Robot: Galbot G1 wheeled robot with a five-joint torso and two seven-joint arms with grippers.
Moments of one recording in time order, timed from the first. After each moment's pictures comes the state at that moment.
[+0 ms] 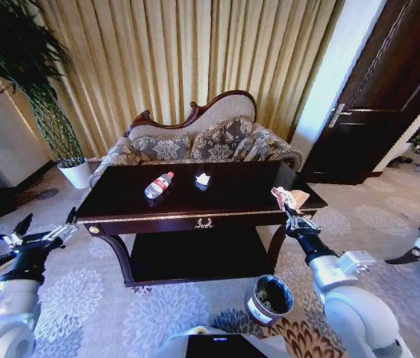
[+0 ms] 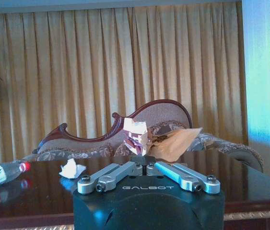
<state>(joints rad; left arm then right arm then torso) 1.80 -1.35 -1.19 -2.50 -0.61 0.22 0.00 -1.68 1.19 0.73 2.46 0.52 -0.27 0.14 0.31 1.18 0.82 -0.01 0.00</state>
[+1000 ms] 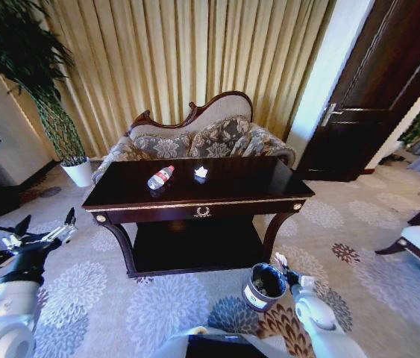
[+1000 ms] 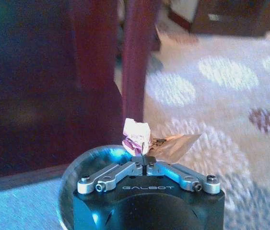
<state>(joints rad) 1.80 -1.36 -1.20 -2.50 -0.61 0.21 0.00 -1.36 1.21 0.59 1.28 0.37 -0.20 0.12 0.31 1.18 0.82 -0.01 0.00</state>
